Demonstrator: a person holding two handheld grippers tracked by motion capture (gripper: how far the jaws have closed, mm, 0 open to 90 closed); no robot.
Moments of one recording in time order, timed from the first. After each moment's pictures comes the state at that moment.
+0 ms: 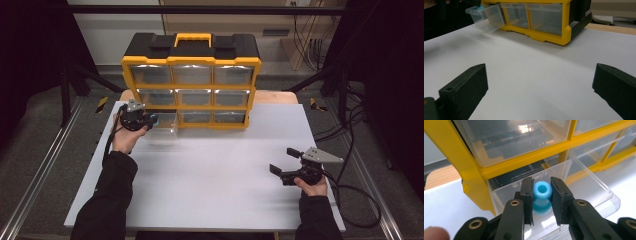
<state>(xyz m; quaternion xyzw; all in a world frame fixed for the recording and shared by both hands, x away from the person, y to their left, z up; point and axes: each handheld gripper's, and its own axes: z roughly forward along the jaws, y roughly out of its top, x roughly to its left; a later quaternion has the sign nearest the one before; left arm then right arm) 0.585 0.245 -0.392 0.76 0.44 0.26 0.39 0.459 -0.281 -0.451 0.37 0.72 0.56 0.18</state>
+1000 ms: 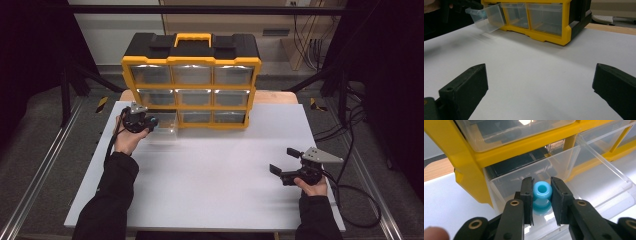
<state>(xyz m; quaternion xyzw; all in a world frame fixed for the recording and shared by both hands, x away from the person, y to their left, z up) 0.590 0.245 -0.406 0.77 0.44 0.26 0.37 0.459 -0.281 -0.451 0.37 0.72 0.56 0.18</state>
